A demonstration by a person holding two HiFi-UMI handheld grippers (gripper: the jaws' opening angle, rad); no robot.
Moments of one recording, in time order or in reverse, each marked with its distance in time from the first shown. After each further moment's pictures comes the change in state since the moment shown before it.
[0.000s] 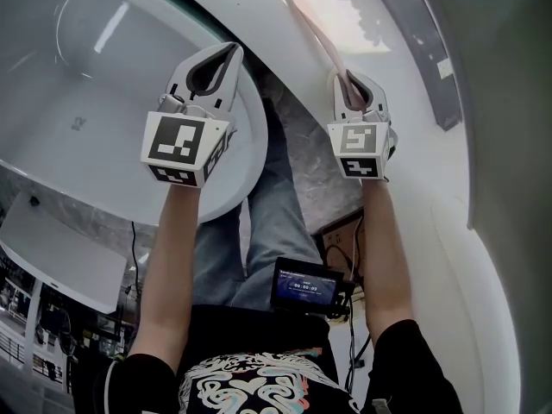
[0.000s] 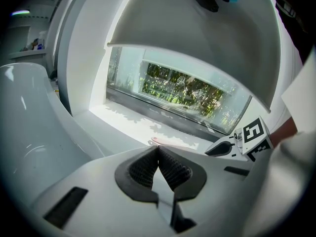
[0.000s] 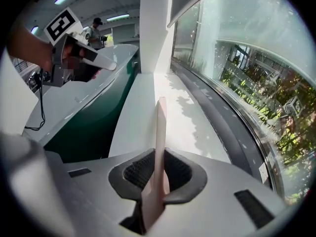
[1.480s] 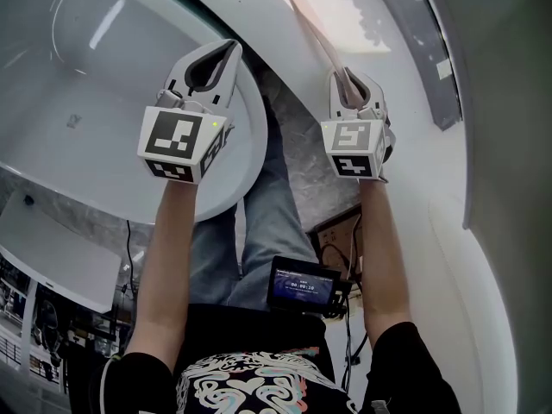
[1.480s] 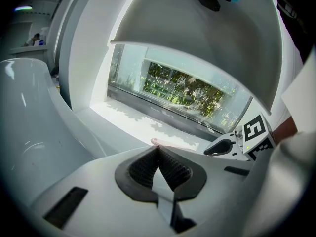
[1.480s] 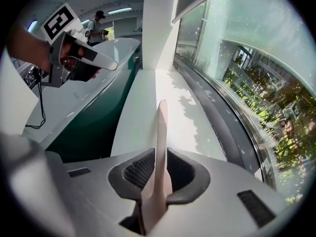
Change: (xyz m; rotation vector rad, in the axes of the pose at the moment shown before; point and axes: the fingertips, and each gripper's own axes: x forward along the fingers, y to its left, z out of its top) left arm 0.002 0.006 -0.007 -0.026 0.003 -0.010; right arm 0.001 0.004 0.006 -0.036 0.052 -0.026
